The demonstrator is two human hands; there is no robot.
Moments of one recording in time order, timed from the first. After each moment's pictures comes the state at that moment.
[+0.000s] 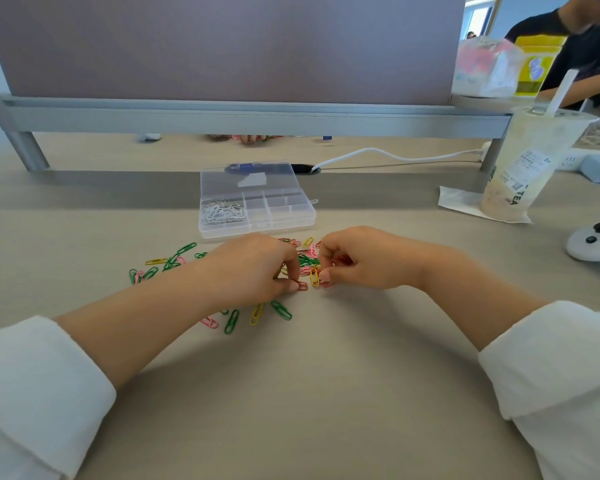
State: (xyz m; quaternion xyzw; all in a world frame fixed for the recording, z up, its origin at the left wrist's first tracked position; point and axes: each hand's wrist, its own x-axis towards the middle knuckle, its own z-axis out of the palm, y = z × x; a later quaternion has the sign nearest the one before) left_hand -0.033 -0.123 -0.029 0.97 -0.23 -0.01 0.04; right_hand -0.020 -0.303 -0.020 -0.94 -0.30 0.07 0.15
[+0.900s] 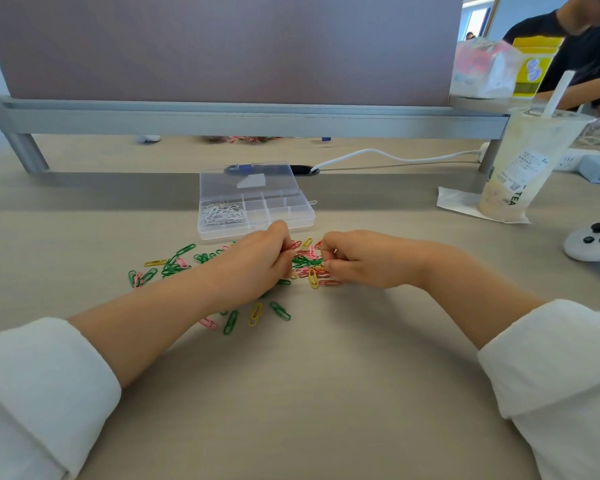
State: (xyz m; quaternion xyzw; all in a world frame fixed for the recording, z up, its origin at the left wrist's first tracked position) left_hand -0.033 -0.124 -0.036 0.96 -0.20 0.01 0.22; right_hand -0.018 -0.305 -0.020 -0.94 -0.28 0.11 0.15
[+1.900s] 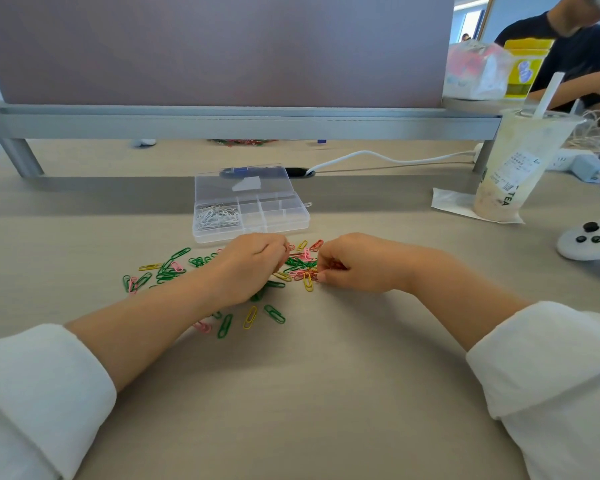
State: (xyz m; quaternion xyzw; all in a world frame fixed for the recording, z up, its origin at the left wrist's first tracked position) left_hand -0.032 -0.126 -0.036 0.92 -0.17 -0.02 0.36; right_hand -0.015 -0.307 -0.026 -0.95 -0.29 0.08 0.10
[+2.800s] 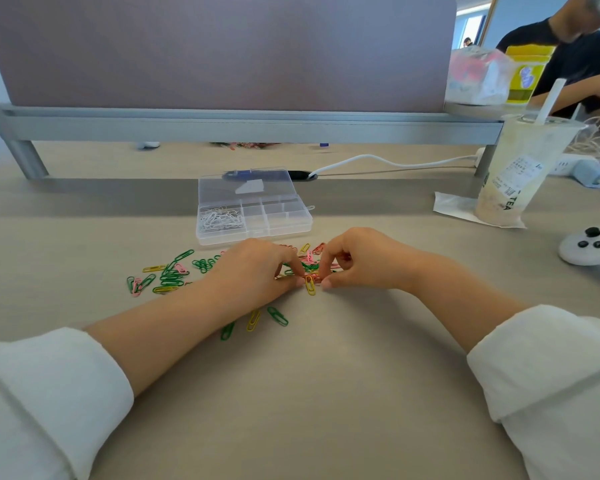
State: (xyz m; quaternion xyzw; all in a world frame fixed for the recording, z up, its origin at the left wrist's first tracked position) left_hand -0.029 -0.127 -0.045 0.96 -0.22 0.09 0.12; right_hand -0.012 -0.309 -0.026 -0.94 -0.27 0.04 0.19
